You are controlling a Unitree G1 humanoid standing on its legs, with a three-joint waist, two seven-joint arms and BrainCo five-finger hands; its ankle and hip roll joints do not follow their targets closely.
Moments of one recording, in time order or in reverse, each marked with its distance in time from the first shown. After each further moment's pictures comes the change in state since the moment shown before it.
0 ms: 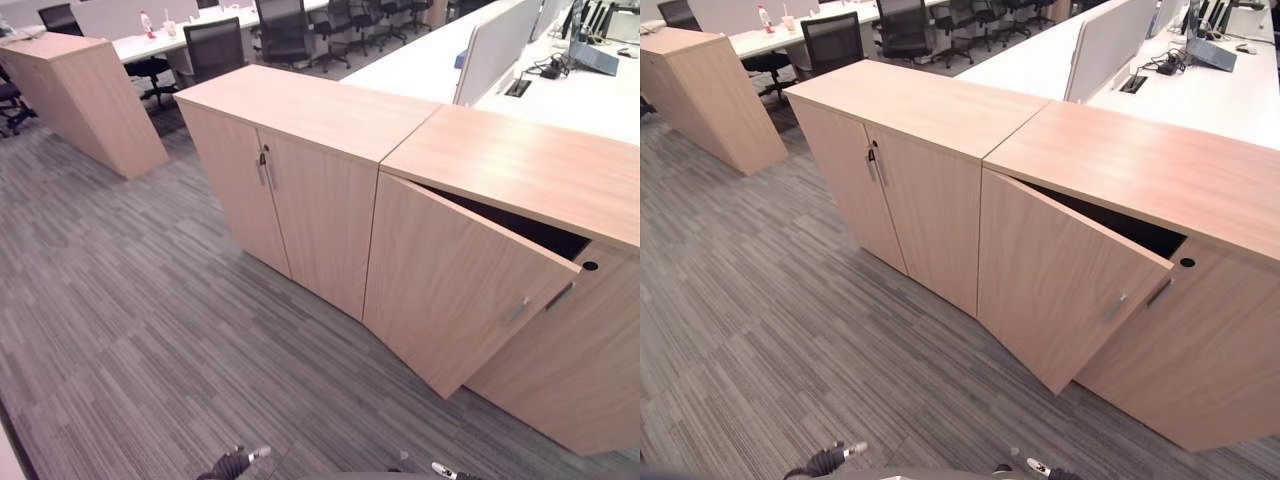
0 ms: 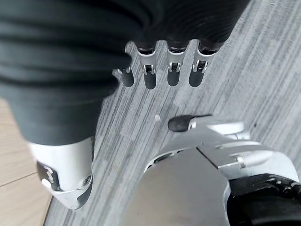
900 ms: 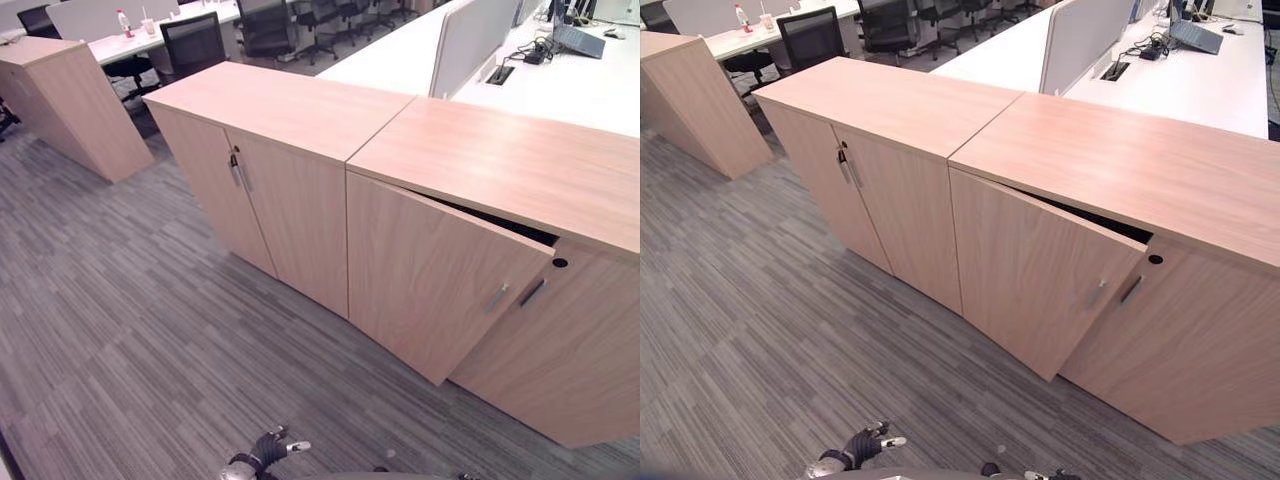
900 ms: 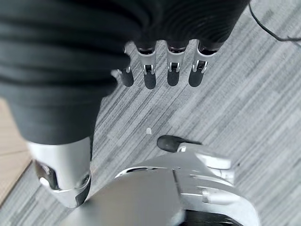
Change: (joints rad) left arm -0.022 0.004 -0.267 -0.015 0.163 -0.019 -0.075; right arm -0.030 -0.024 0.161 -0.001 -0.202 -0.007 -0.025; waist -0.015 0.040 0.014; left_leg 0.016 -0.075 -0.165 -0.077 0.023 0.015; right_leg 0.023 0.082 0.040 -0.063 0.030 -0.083
